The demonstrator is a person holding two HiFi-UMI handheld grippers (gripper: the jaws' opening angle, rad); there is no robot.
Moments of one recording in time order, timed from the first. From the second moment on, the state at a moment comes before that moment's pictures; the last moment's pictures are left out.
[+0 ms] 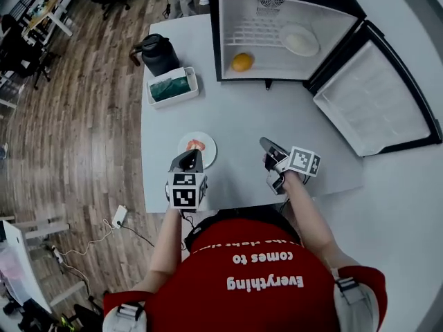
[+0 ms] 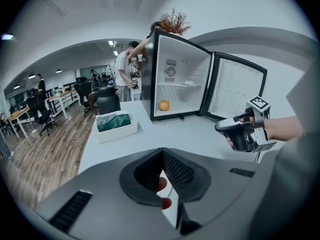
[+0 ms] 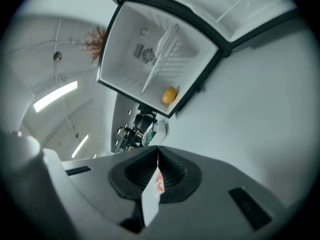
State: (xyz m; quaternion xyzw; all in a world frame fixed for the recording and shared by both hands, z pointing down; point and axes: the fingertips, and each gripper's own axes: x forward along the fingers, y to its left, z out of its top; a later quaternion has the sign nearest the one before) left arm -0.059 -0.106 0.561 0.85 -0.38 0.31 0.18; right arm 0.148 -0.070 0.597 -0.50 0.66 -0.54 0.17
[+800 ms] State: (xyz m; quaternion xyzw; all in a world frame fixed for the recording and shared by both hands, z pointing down) left arm 0.020 -0.141 0.544 0.88 -0.32 0.32 0.15; right arm 0.346 -0.168 0.505 -0.57 0.64 -0.43 0.30
